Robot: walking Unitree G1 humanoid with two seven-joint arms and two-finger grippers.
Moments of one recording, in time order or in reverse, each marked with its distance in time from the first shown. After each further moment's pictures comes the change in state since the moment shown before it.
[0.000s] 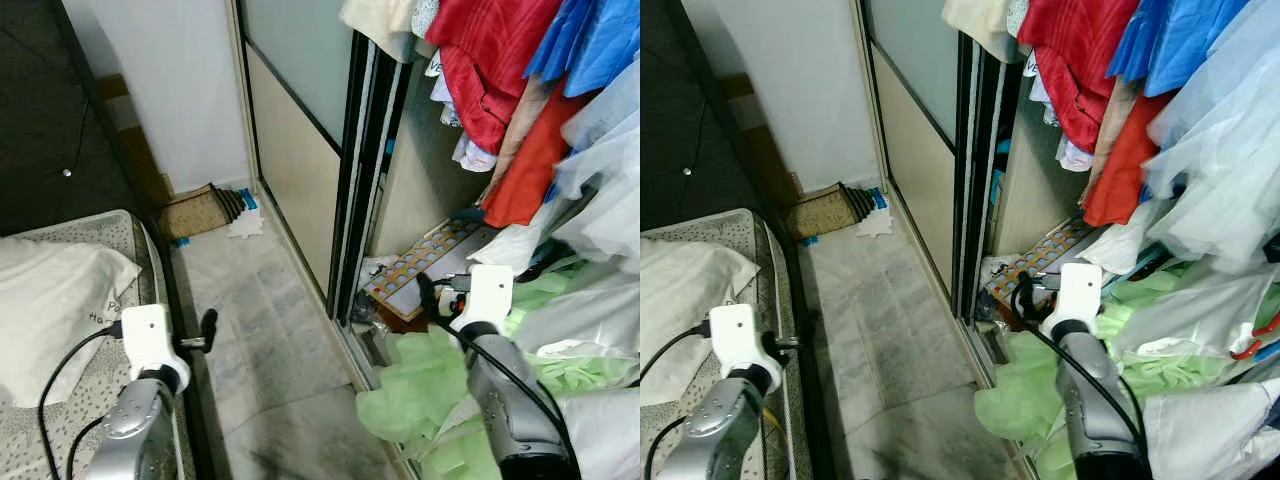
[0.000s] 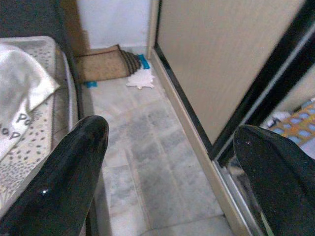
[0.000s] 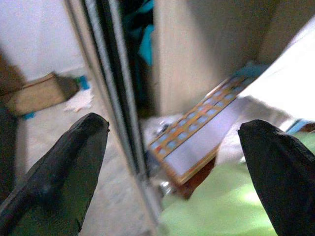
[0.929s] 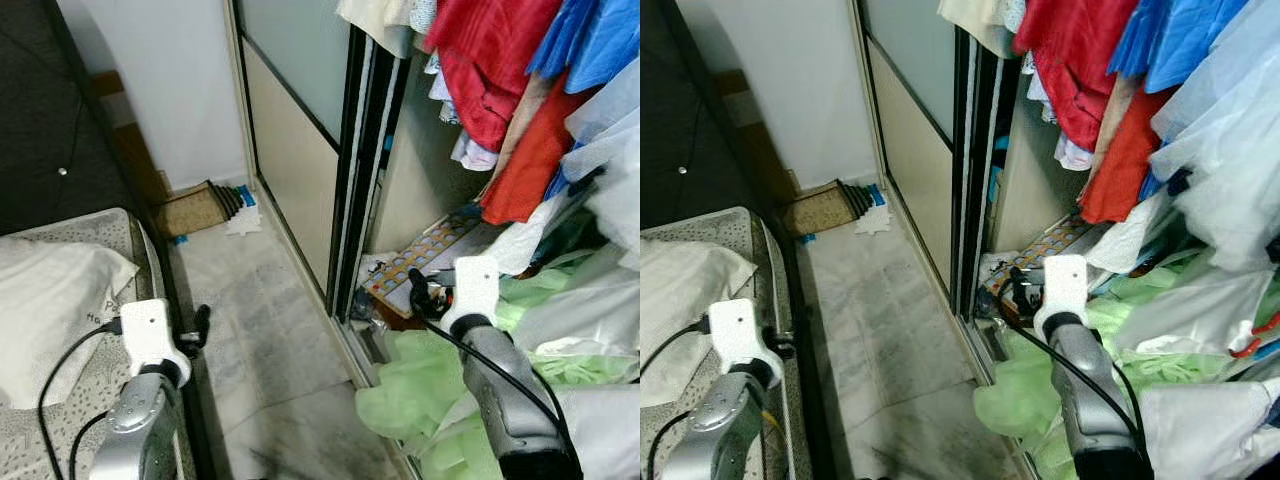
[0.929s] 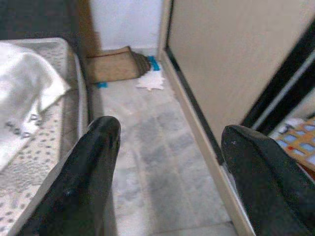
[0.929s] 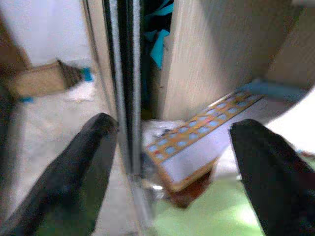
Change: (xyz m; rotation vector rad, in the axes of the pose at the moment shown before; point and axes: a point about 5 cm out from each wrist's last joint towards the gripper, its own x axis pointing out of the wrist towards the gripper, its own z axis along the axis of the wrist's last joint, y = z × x) left arm 0.003 0.005 0.006 -0.011 -0.023 0.098; right arm 0.004 0.008 0.014 -0.208 -0.037 0.014
